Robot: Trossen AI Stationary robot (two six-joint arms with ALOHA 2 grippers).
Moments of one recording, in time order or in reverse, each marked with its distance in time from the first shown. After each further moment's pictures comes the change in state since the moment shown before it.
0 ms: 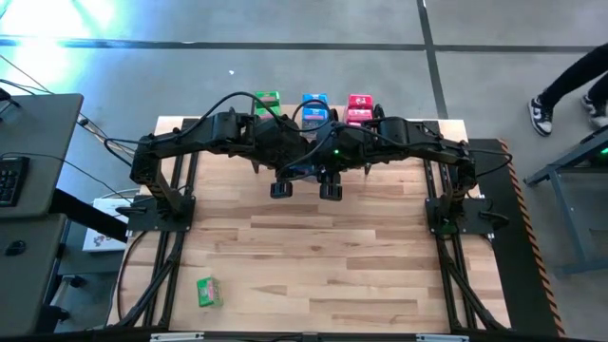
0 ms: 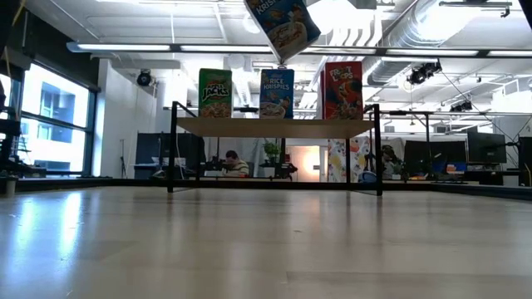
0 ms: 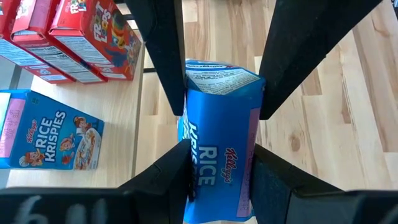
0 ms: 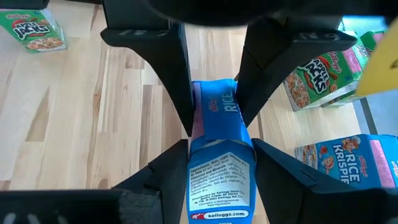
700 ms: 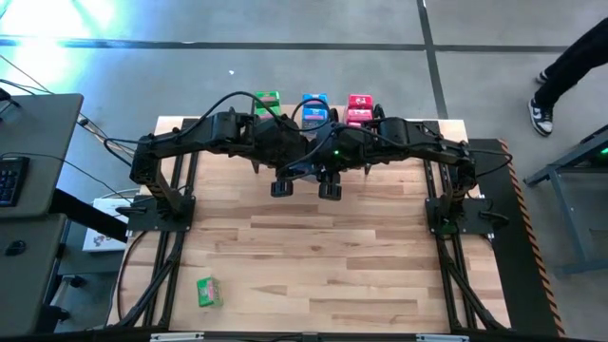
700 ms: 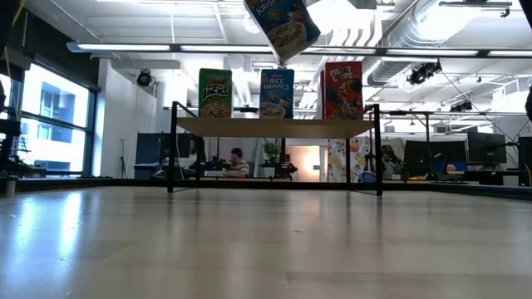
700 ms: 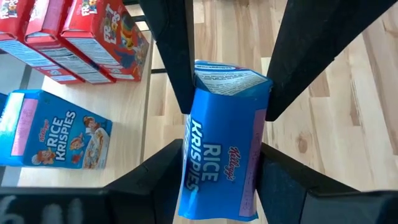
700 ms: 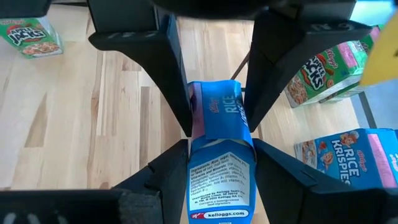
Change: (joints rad) left arm 0.000 -0.001 0.000 0.005 -0.026 0.004; right arm 0.001 0.000 -0.001 -0.002 0.015 0.036
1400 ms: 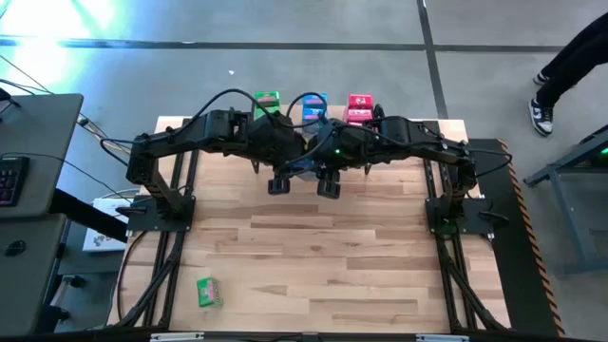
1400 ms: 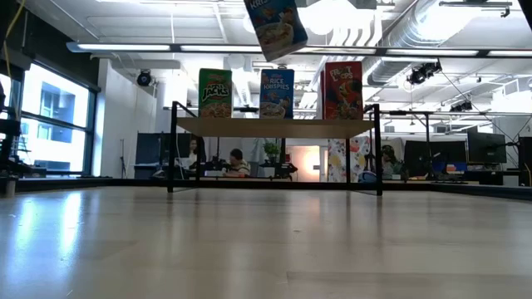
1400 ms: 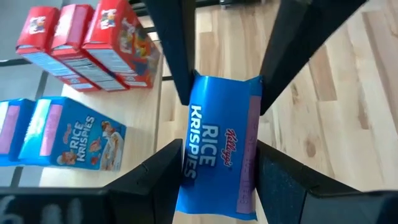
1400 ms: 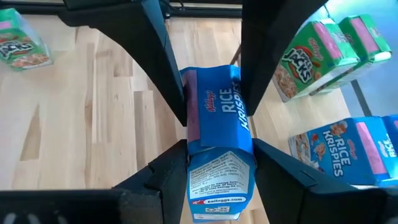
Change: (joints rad) left arm 0.000 -0.028 0.001 0.005 -0.030 0.022; right arm 0.000 0.000 0.022 -0.020 0.036 0.058
